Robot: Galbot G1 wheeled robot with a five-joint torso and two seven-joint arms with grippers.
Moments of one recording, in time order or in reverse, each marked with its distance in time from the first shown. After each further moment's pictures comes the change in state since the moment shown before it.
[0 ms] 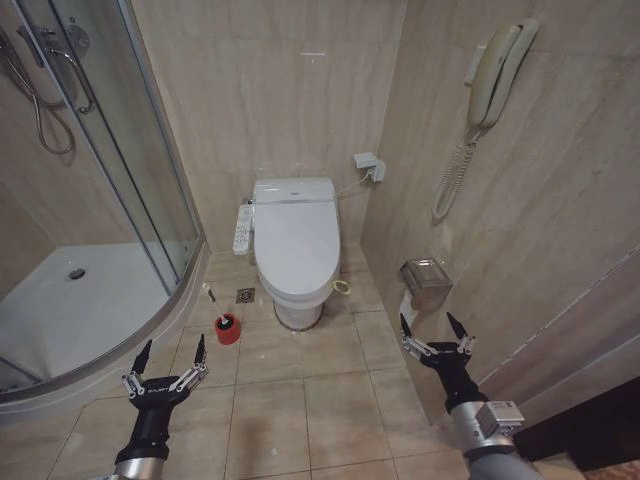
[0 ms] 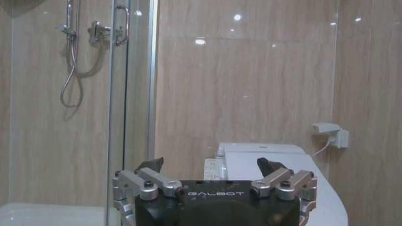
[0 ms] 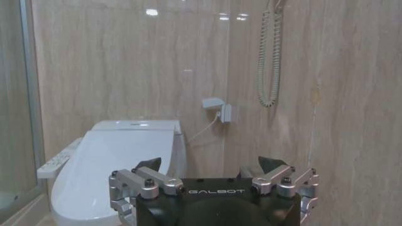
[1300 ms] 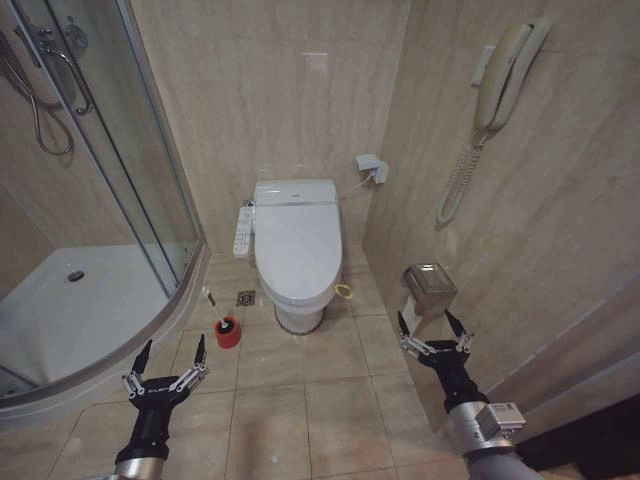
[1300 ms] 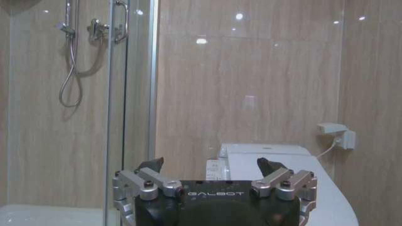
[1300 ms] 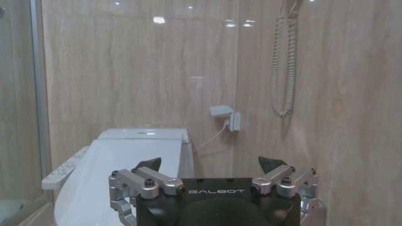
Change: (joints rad) left arm 0.000 0.000 0.000 0.000 0.000 0.000 0.000; right arm -0.001 -0.005 -0.011 0.012 -0.004 0.023 -0.011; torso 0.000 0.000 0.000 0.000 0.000
